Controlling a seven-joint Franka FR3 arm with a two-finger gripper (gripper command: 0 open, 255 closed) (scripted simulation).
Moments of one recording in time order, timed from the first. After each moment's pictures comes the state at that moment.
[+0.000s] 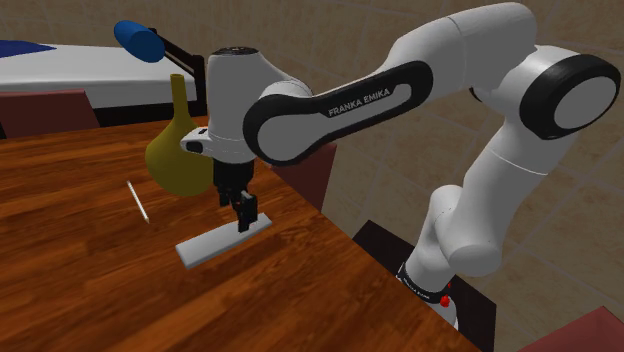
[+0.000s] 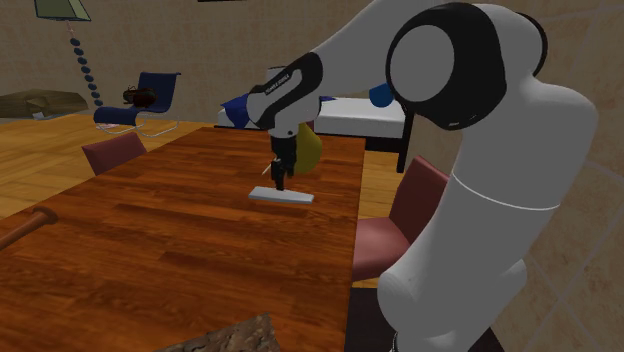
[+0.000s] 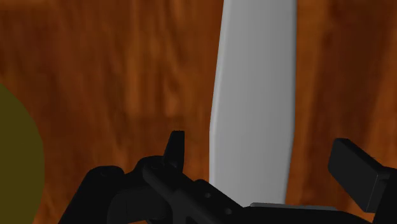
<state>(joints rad) 0.42 -0.07 0.24 -2.13 0.03 2.06 -0.70</state>
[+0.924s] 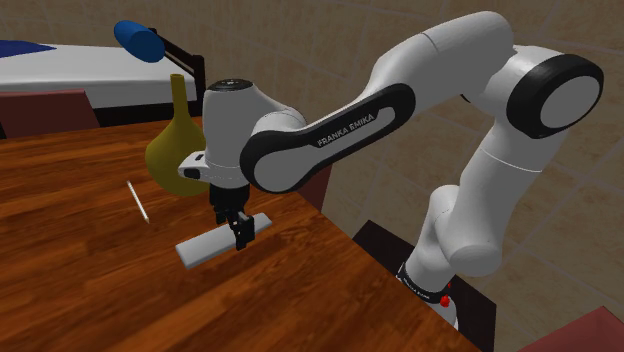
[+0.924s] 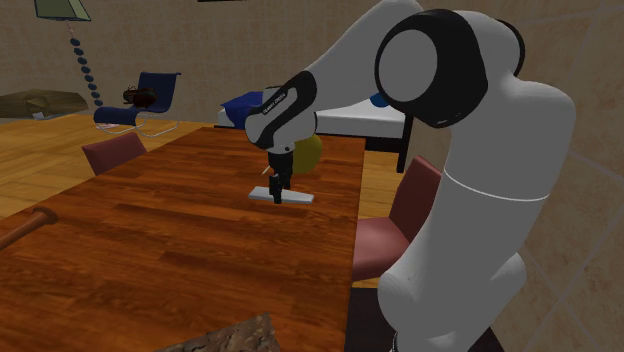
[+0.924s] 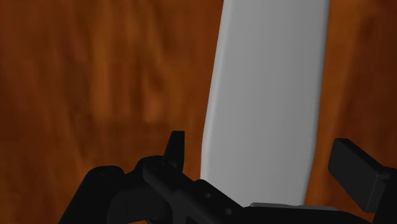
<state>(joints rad) 0.43 -0.01 0.26 -2.18 0.02 2.18 -0.71</state>
